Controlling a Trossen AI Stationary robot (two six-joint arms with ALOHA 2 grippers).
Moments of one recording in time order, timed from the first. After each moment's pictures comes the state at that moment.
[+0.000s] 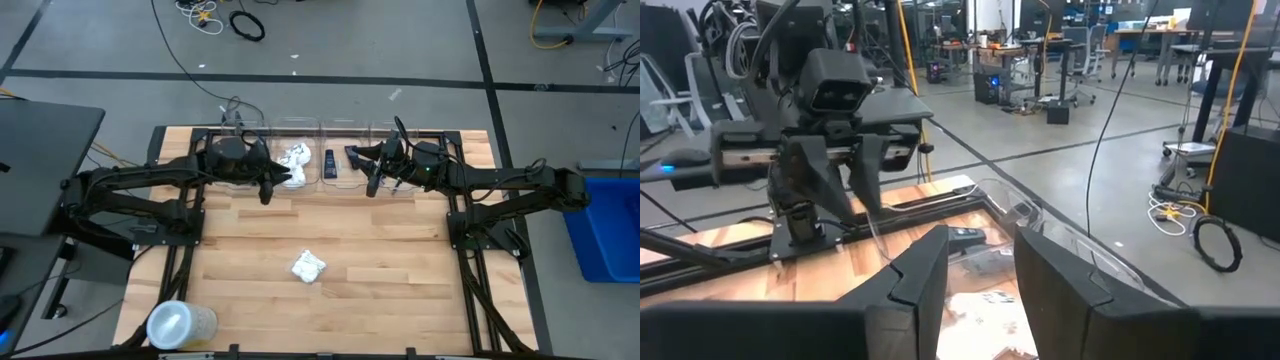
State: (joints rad) left arm 0.29 1.05 0.77 -0.10 0.05 -0.23; right arm -0.18 1.16 0.80 0.29 0.20 0.07
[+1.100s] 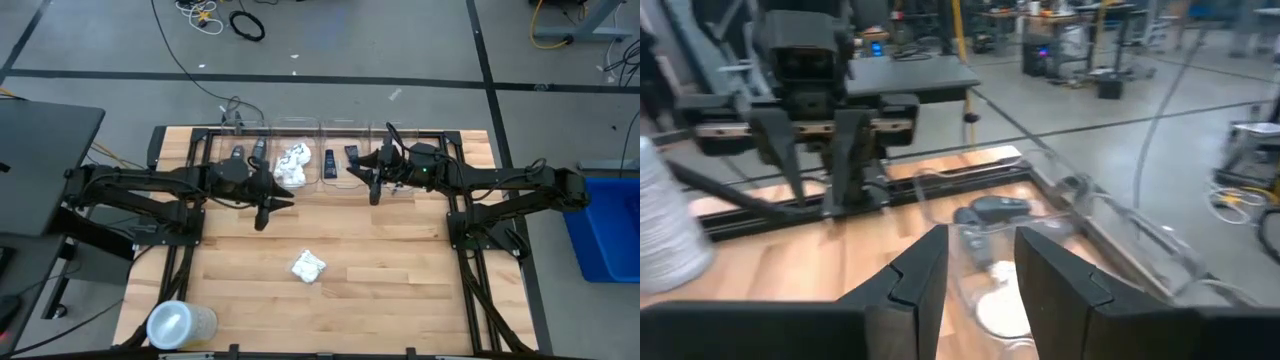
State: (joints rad) left arm 0.07 1.05 0.77 -0.10 0.04 -0.14; right arm -0.18 1.16 0.80 0.21 0.07 0.07
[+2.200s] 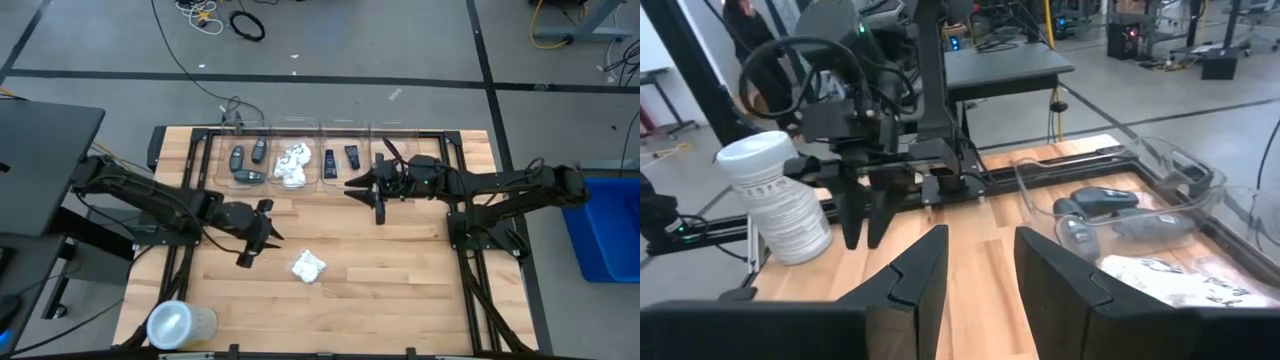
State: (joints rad) left arm -0.25 1.11 0.74 -0.27 -0.04 0.06; right arm -0.06 1.16 0.80 0.21 -0.04 0.16
